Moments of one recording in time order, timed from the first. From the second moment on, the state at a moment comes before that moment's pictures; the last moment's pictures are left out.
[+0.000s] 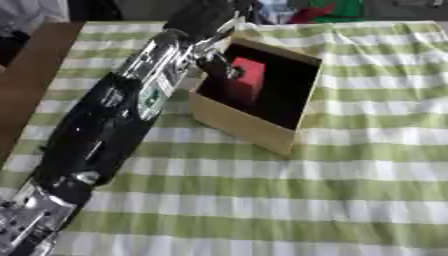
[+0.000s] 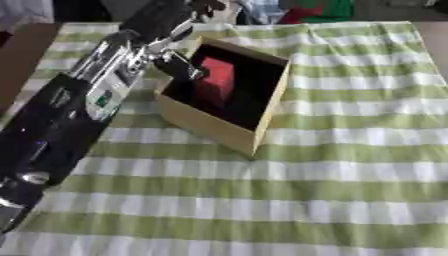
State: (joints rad) left arm -1.07 0.30 -0.33 -1.37 -0.94 0.05 -0.15; right arm -0.44 -0.42 -0.01 -1.98 -0.13 0.00 -0.24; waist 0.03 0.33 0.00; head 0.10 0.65
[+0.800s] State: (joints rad) left arm -0.74 0.41 -0.13 -1.94 -0.53 0.20 0.20; right arm -0.45 -0.42 -0.02 -1.98 -0.12 -0.02 -0.25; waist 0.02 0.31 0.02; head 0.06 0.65
